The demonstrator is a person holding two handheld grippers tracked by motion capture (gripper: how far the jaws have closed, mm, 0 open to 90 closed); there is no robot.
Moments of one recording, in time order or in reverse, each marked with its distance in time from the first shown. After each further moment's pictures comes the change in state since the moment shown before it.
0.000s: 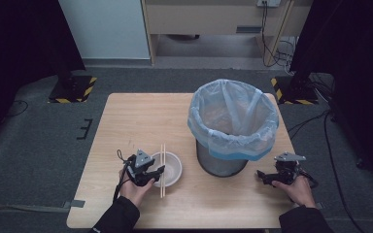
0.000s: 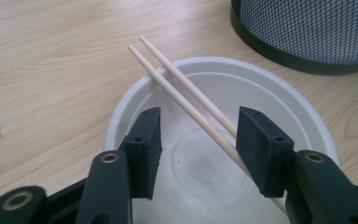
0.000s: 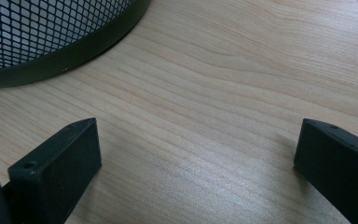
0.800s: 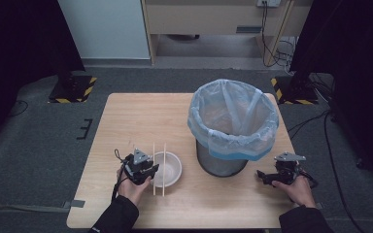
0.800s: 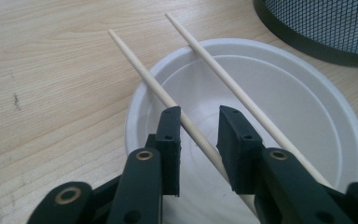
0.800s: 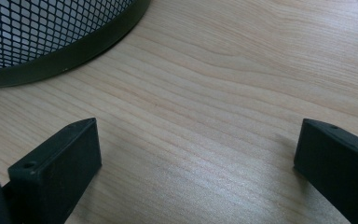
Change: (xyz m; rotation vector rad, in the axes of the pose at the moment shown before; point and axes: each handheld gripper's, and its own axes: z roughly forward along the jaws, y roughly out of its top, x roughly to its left) left arm 0.008 -0.001 -0.001 0.059 0.039 -0.049; right arm 0.000 0.000 0.000 0.000 0.000 0.000
